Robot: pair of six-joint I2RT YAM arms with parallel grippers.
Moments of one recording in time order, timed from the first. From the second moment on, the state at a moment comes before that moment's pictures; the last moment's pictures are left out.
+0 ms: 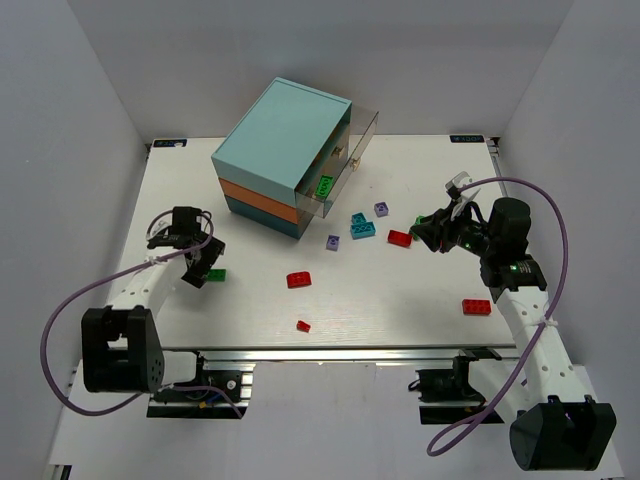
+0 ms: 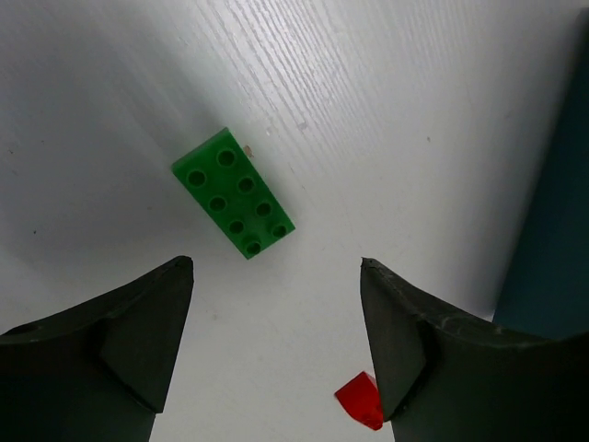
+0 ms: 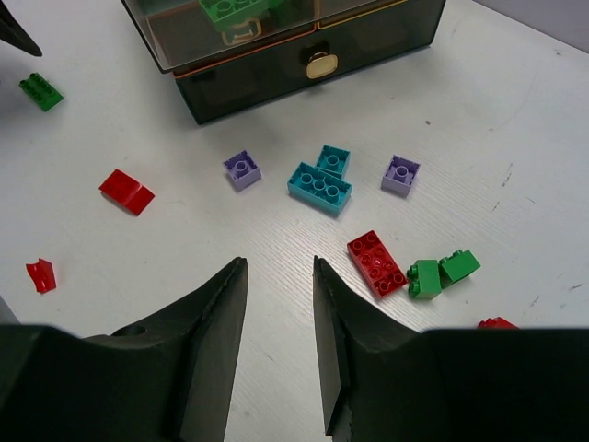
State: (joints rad) left arm -0.03 1.29 0.80 -0.61 -0.19 -1.06; right arm 0.05 0.90 0.77 -0.22 -0.72 -0.17
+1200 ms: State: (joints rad) left arm 0.09 1.66 0.96 -0.60 -0.13 -0.96; right arm 0.05 0.90 0.77 -0.22 -0.70 -0.17
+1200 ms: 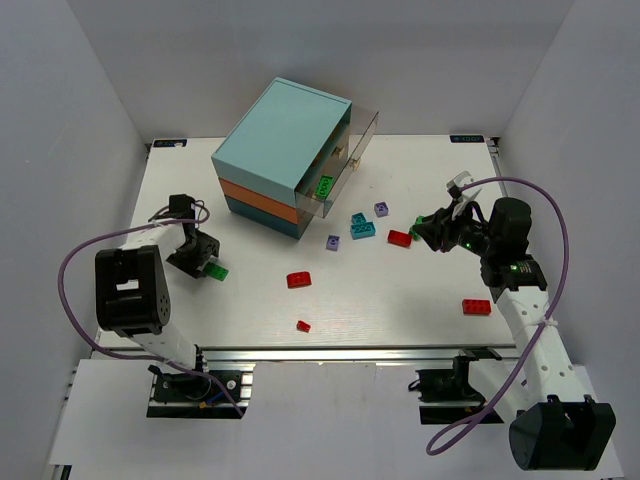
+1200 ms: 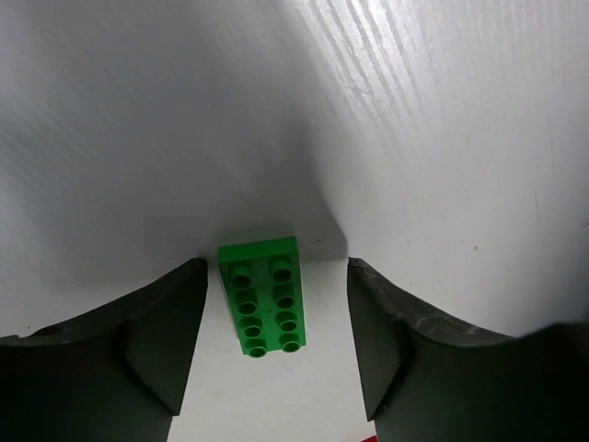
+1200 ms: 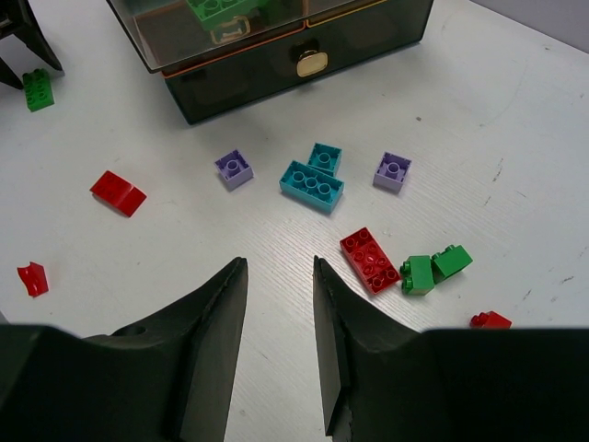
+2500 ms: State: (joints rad) left arm 0.05 1.19 0.91 -0.62 0.11 -0.62; right arm 0.04 0.89 0.77 -0.22 -0.70 -0.17
